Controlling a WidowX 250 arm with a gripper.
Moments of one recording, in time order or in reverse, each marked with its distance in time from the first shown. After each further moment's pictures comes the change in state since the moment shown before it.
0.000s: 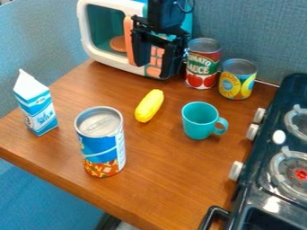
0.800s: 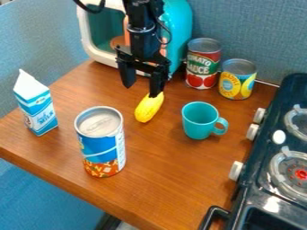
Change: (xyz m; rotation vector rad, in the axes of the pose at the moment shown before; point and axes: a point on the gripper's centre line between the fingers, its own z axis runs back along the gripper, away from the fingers) arm 0.012 0.043 -0.052 0.024 -0.164 0.211
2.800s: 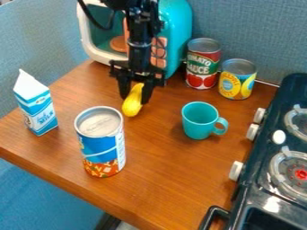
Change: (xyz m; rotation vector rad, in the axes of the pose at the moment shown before) arm 0.016 0.023 -0.038 0.067 0.111 0.292
